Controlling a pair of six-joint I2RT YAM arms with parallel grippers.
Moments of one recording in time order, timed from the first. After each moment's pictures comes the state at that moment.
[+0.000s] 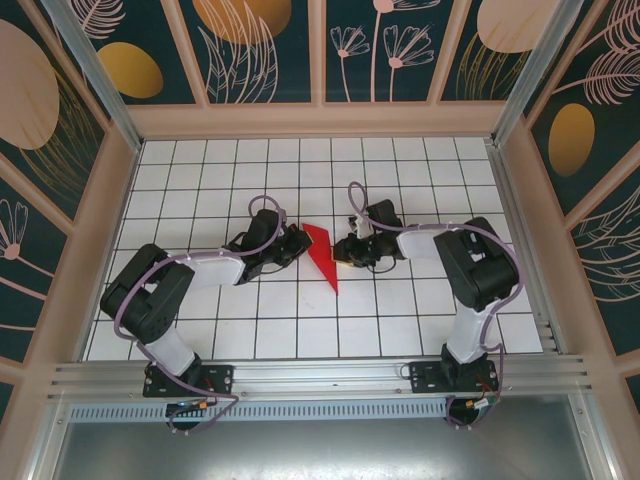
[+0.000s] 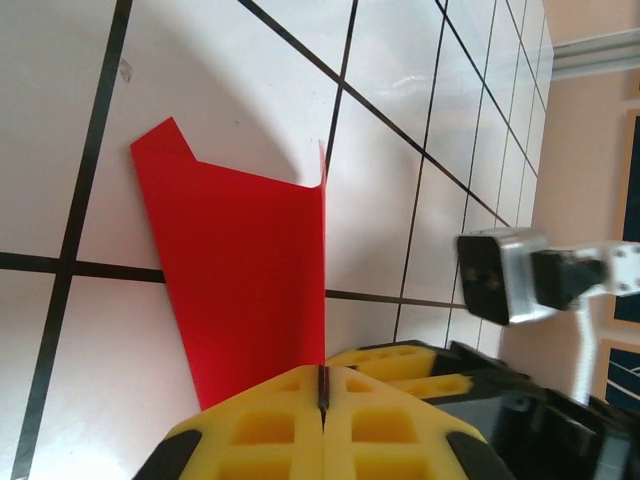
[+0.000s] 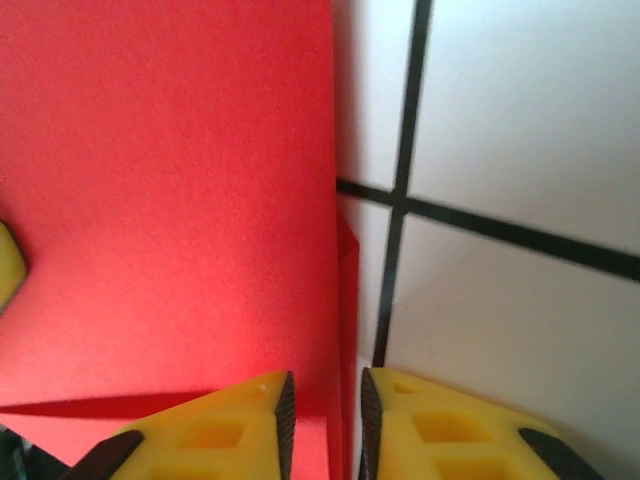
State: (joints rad) left arm -0.60 1.67 0.73 0.32 0.26 -1.18; right arm 0.48 1.81 0.87 -0.03 -0.64 0.60
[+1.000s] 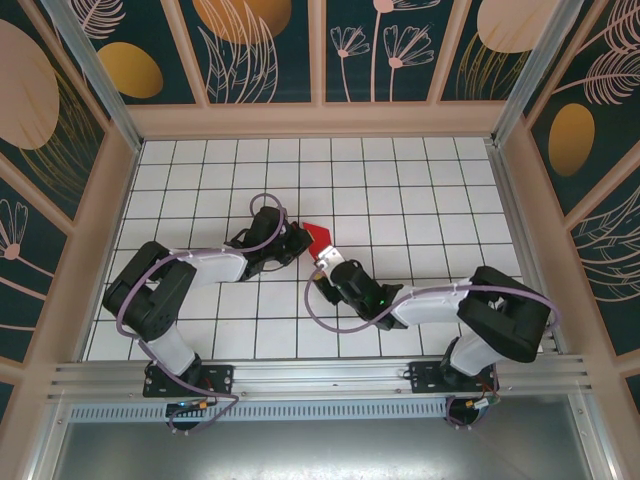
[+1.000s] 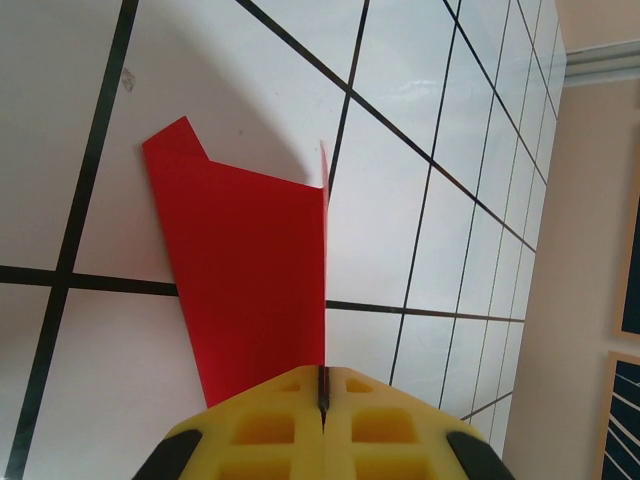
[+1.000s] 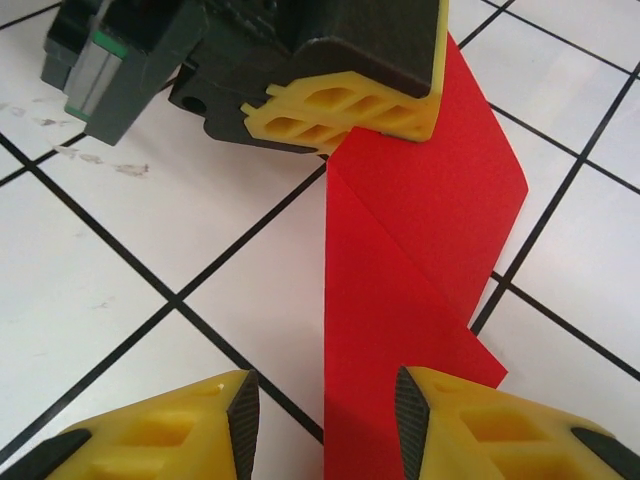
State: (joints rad) left arm -0.60 1.69 0.77 0.28 0.25 -1.20; right arm 1.06 1.53 0.52 0.40 0.35 0.08
